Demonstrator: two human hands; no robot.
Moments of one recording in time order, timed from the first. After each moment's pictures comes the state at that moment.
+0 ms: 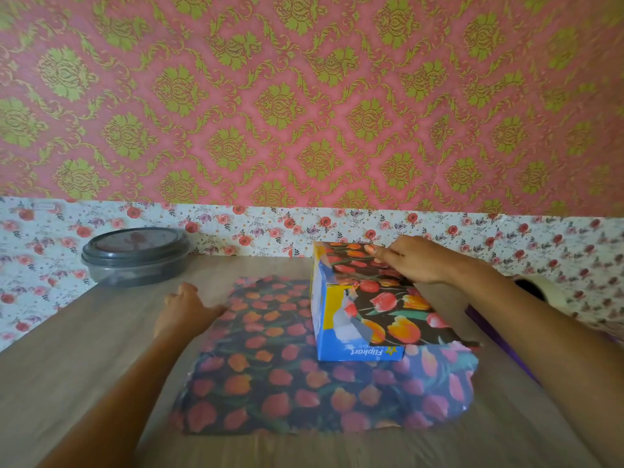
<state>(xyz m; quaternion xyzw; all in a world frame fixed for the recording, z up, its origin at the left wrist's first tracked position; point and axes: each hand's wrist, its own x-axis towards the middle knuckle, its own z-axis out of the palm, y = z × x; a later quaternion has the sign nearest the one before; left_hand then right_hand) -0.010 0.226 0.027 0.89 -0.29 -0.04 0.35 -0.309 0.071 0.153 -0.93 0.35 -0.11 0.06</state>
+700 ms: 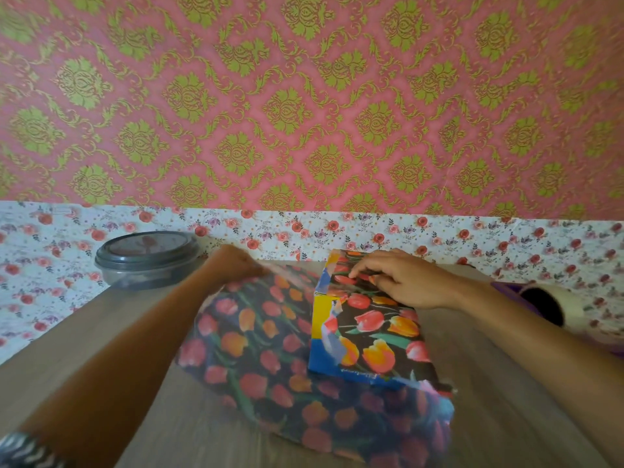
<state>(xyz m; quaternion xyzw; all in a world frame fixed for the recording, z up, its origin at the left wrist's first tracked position) -0.027 0.193 0.107 0.80 -0.45 -0.12 0.37 -0.305 0.088 0.145 -0.97 0.21 -0.08 0.05</state>
